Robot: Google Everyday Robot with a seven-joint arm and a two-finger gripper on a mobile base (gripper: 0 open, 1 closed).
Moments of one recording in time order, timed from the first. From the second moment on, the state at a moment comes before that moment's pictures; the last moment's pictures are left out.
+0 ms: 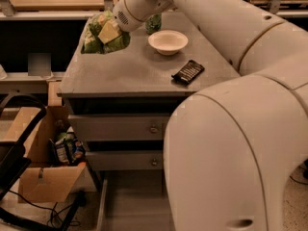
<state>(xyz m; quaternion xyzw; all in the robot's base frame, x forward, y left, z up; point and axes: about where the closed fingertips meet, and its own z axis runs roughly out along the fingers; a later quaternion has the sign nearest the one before) 0.758 0.116 0.936 -0.47 0.78 0.18 0.37</state>
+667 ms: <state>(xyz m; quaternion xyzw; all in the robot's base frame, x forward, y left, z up) 0.758 0.121 0.930 -0.47 0.78 0.18 0.37</state>
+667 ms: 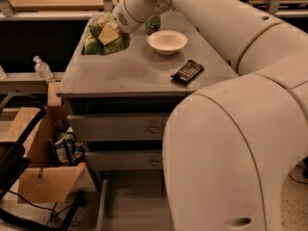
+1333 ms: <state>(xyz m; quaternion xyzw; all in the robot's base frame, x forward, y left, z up) 0.757 0.125 0.926 -0.47 0.78 0.18 0.37</state>
